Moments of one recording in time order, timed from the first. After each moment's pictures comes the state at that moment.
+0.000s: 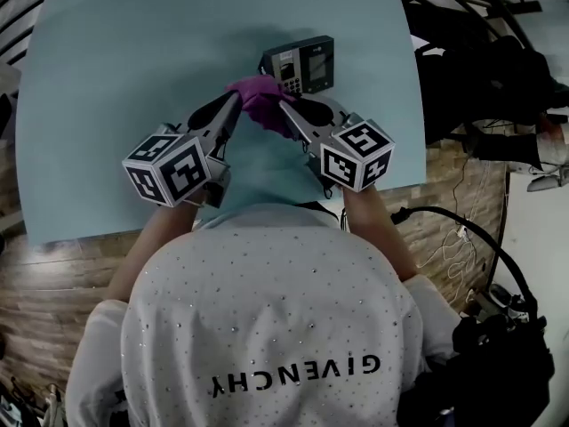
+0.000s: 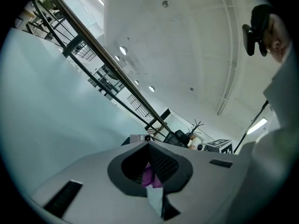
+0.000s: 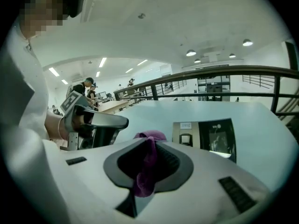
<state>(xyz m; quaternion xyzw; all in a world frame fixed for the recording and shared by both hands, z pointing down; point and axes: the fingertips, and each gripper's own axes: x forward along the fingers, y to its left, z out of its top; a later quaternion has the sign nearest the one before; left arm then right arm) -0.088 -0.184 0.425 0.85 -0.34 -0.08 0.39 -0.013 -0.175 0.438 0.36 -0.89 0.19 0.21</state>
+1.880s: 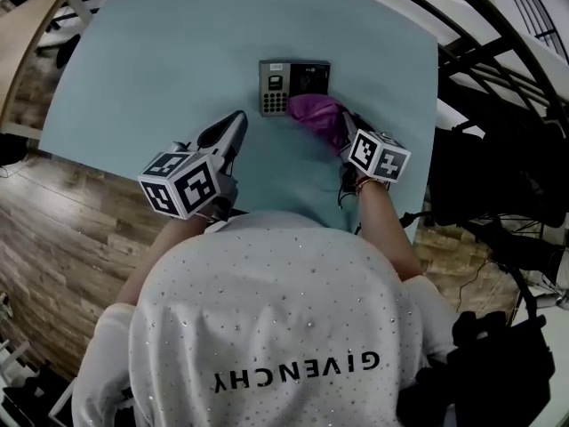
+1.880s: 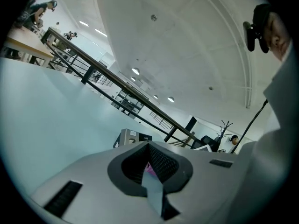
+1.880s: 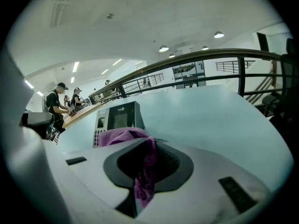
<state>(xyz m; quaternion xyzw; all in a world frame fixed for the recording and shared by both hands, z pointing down) -0.024 -0.125 0.401 0.77 -0.53 -0.09 0.33 0.191 -0.239 0.500 0.47 -0.82 0.27 0.21</state>
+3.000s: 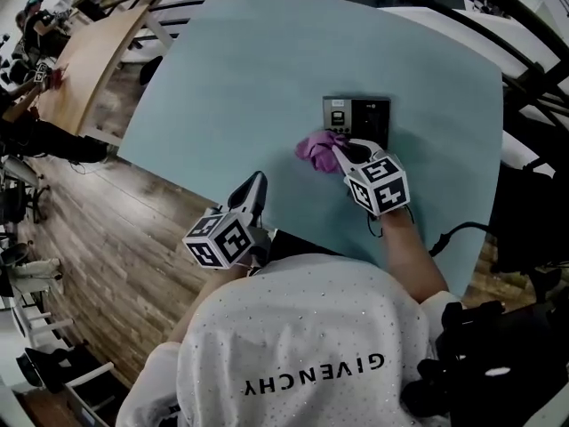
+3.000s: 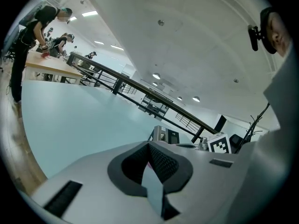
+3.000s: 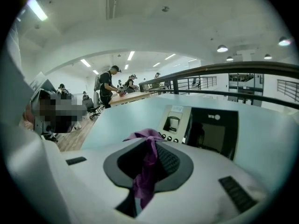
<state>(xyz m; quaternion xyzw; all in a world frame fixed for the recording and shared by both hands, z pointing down) -0.077 -0.054 0.428 0.66 -0.67 -0.05 0.32 0.035 -0.181 0.485 0.19 -0.94 0.13 0.25</state>
